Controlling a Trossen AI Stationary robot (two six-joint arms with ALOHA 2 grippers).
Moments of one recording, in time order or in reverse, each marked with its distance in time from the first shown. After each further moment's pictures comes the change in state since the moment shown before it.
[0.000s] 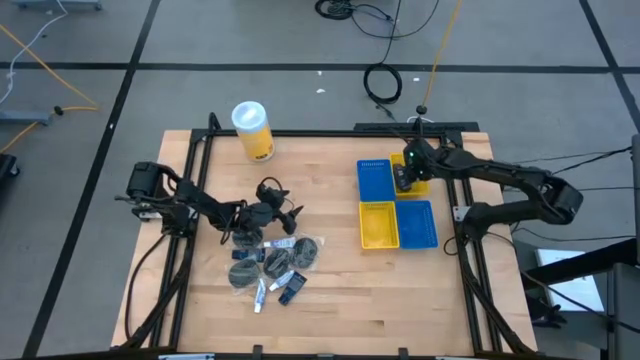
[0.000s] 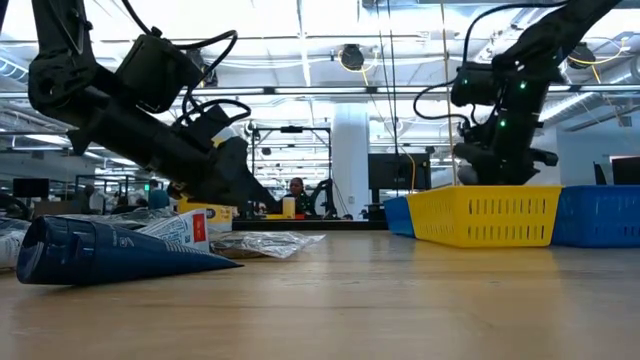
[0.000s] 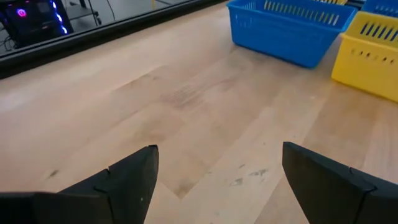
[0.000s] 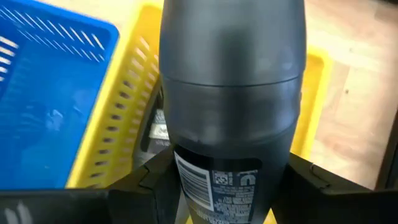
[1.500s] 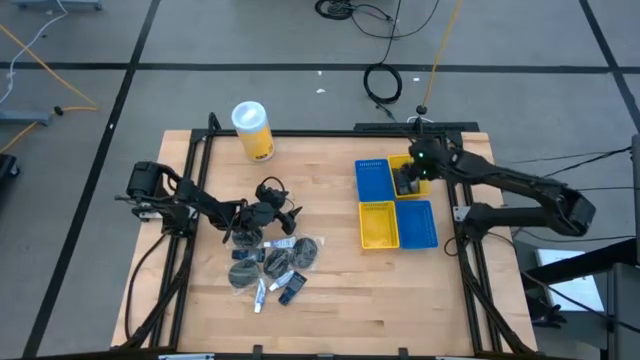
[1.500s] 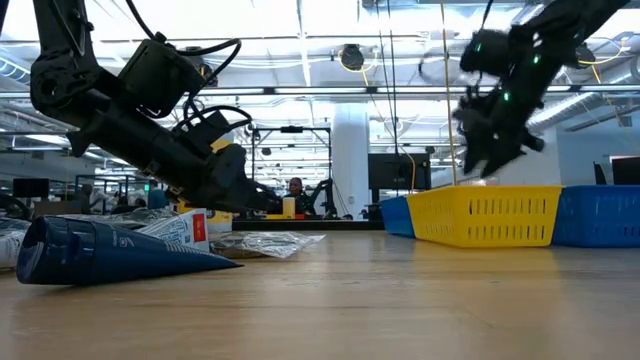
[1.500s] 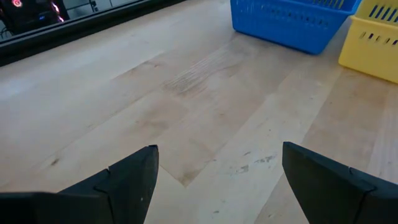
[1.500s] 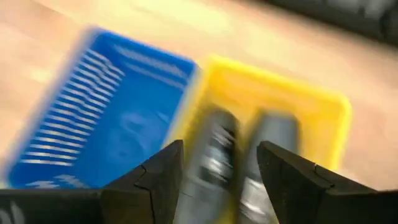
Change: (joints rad) left arm 0.012 0.000 0.000 -0.046 0.028 -0.013; right arm 0.062 -0.177 -0.001 0.057 -0.080 -0.060
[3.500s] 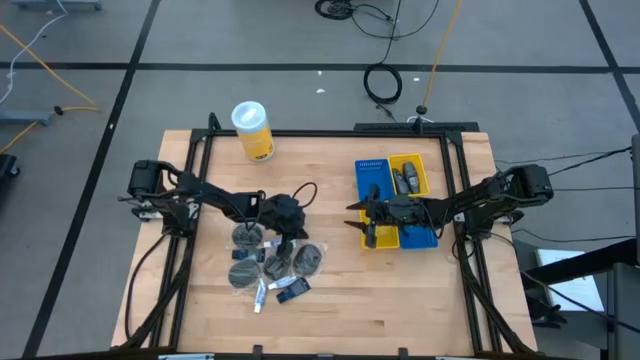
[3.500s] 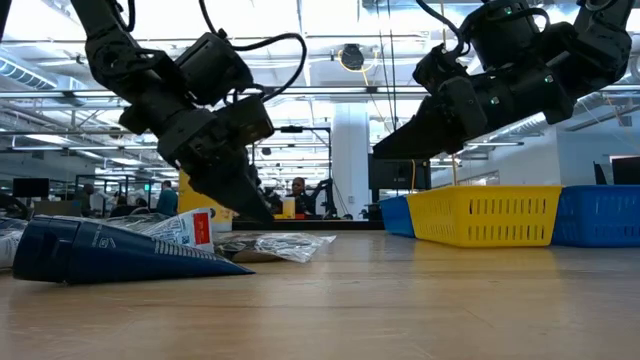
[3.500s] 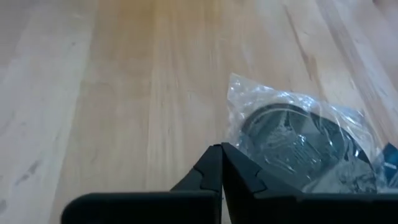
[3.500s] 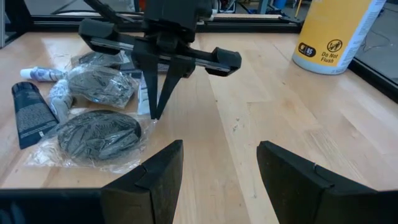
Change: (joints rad) left arm 0.061 0.000 0.248 -0.452 0.824 0.324; right arm 0.638 0.459 -0.217 1.284 -0.001 -0.415
